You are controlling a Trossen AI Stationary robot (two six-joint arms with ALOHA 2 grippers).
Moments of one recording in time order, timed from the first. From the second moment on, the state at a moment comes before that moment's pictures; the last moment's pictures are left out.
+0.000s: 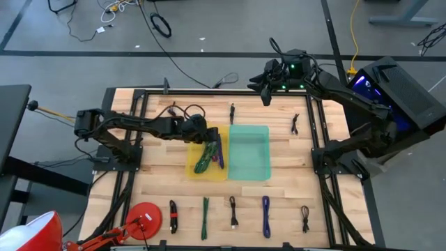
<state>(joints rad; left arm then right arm) 0.12 1.49 0.91 -0.19 -0.15 -1.29 -0.58 1.34 1.39 -0.47 -0.30 -0.01</state>
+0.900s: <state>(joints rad) -0.54 1.40 0.91 -0.31 -0.12 -2.20 -0.66 1.34 1.39 -0.46 -0.28 -0.08</state>
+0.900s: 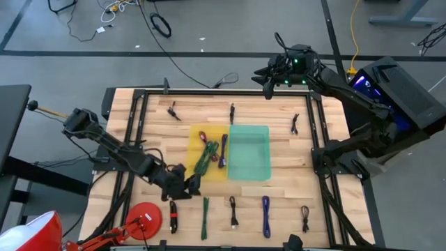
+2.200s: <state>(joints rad) -0.45 1.87 0.98 0.07 0.22 -2.19 -0.72 1.34 1.39 -0.42 -0.28 -0.09</state>
